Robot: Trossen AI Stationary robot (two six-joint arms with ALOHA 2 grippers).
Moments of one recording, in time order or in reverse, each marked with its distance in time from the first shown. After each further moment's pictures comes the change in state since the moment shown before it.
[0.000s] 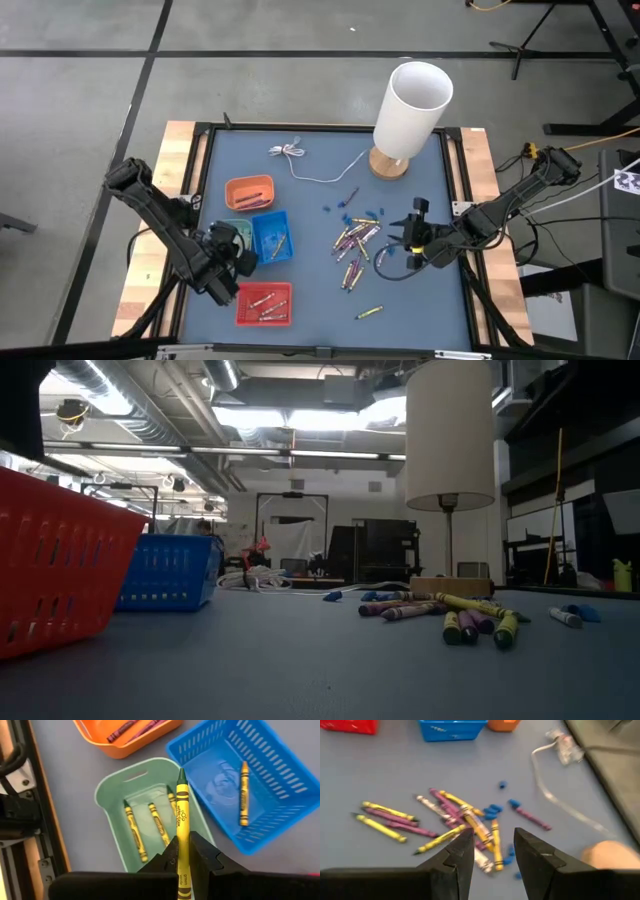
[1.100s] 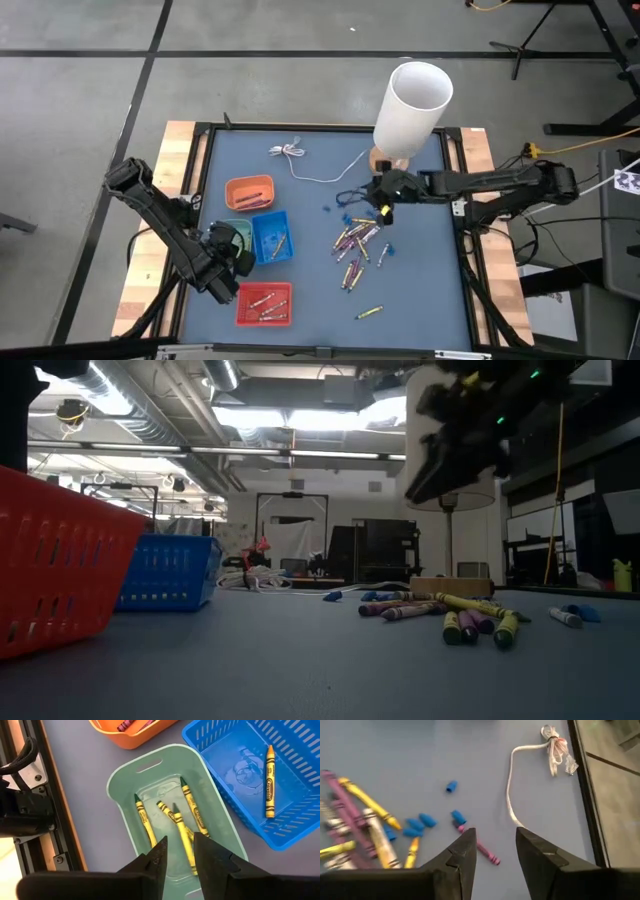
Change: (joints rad) left arm 0.000 0.000 -0.049 0.011 0.061 0.029; right arm -0.682 0.206 0.000 0.363 -0.485 -0.773
